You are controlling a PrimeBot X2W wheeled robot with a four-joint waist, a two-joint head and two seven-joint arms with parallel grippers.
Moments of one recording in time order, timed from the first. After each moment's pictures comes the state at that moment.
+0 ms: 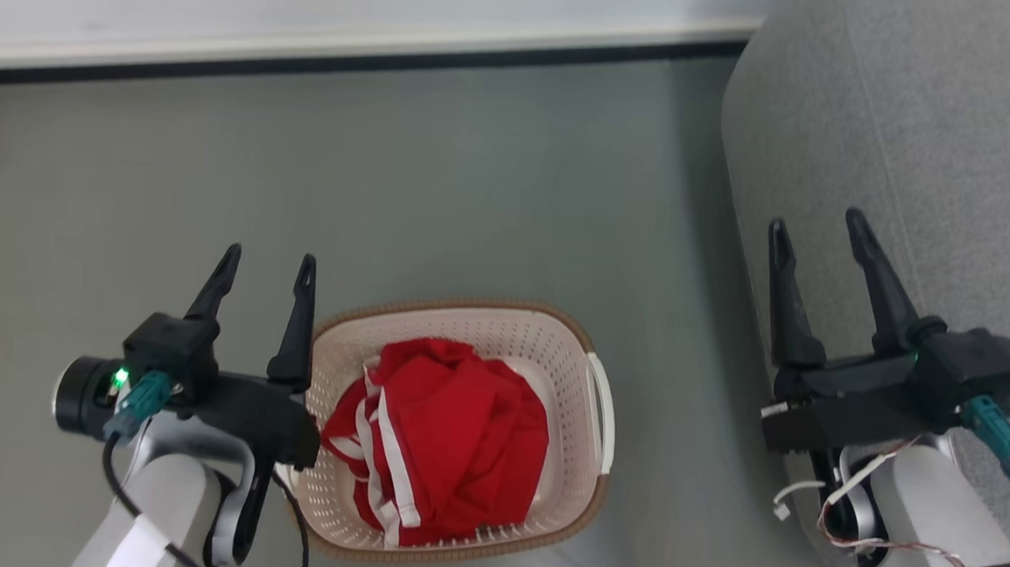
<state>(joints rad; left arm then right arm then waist) -0.38 0.22 -0.33 0.29 -0.41 0.11 -0.17 -0.41 -0.22 0.32 0.17 0.30 -0.07 -0.26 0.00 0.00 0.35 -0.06</state>
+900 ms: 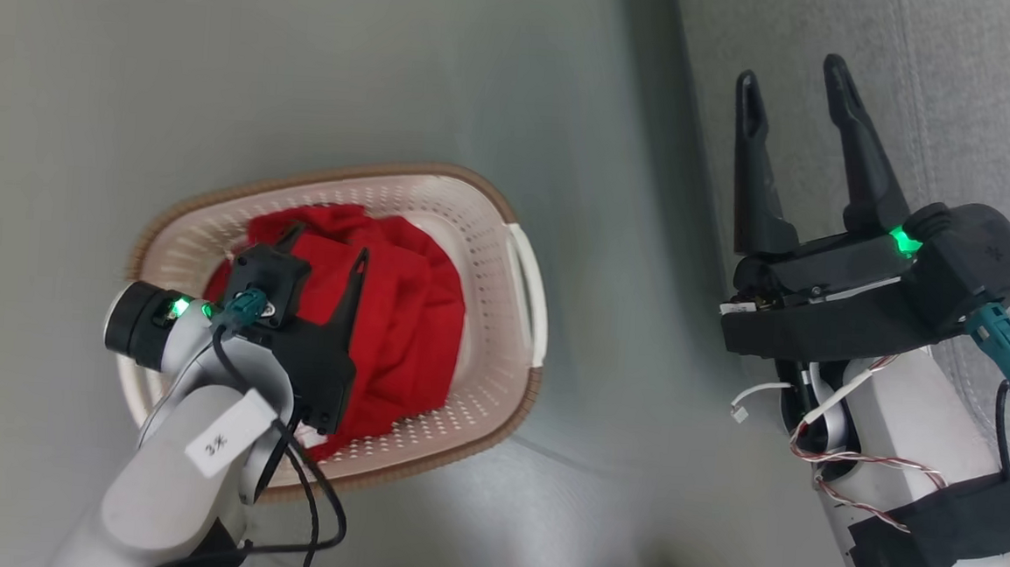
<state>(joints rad) -0.61 0.20 -0.47 0.55 -0.30 0.02 -0.02 -0.61 -0.13 0.34 0.11 0.29 -0.04 -0.26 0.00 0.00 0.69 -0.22</state>
